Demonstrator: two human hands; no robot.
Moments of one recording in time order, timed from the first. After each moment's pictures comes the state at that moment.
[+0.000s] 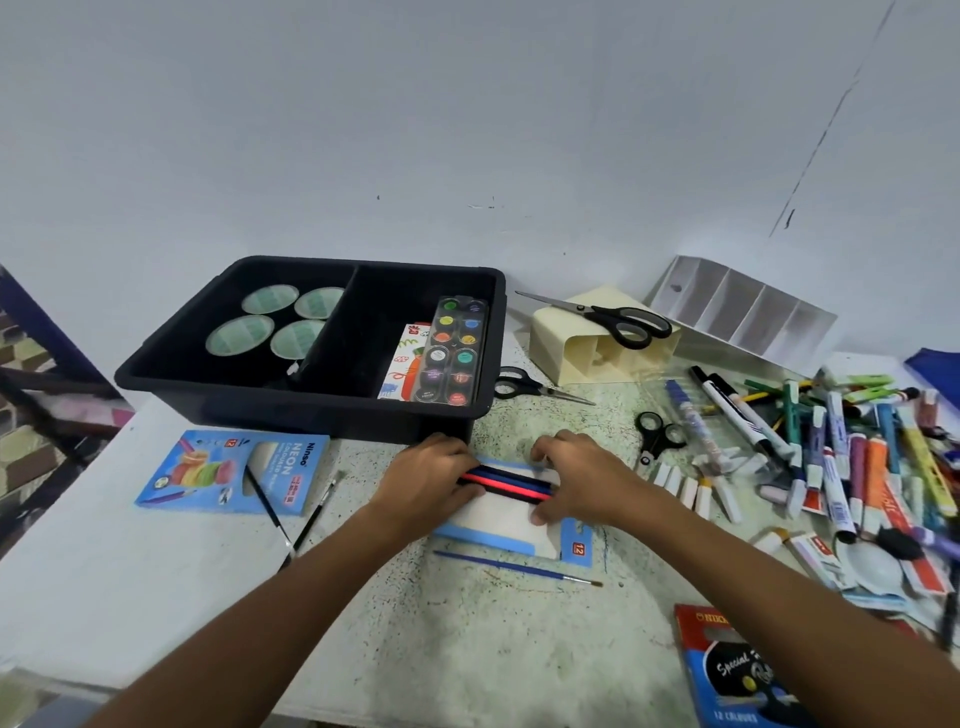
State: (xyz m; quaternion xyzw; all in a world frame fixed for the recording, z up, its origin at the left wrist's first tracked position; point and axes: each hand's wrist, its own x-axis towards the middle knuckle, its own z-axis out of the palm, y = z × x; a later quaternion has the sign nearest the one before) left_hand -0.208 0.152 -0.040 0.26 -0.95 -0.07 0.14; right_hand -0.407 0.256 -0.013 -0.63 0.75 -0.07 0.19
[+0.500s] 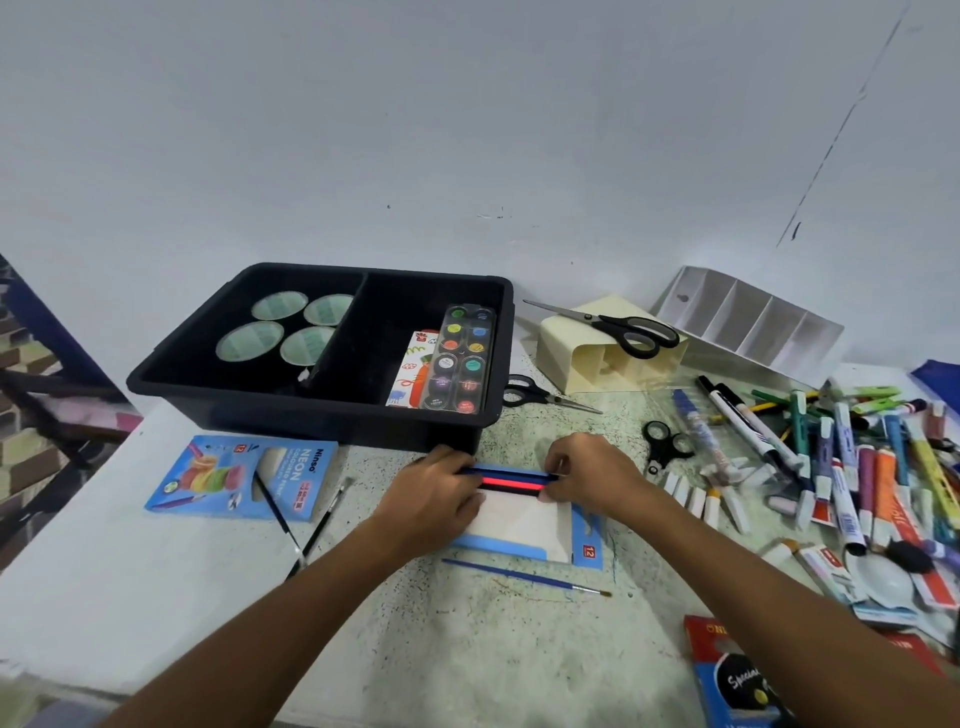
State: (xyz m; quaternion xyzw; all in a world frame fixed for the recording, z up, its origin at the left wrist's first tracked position) left_hand -0.197 0.158 -0.041 0.22 -0.96 -0.03 0.17; right_hand -0.407 0.244 -0.011 -0.57 0.79 -0.12 0.18
